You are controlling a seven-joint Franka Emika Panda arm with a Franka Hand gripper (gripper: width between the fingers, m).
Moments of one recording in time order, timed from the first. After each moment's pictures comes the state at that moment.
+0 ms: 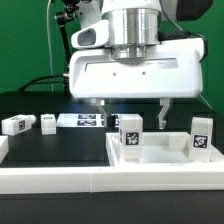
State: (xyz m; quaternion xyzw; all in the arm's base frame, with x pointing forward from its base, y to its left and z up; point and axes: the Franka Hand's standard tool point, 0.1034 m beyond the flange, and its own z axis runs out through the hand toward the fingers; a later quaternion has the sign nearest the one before) arm 0.619 0.012 0.080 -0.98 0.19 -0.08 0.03
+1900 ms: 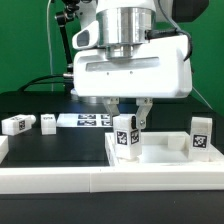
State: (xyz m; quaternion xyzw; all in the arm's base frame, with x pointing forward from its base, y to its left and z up) arm 0.618 0.003 0.080 -0.90 0.42 -0.08 0.05
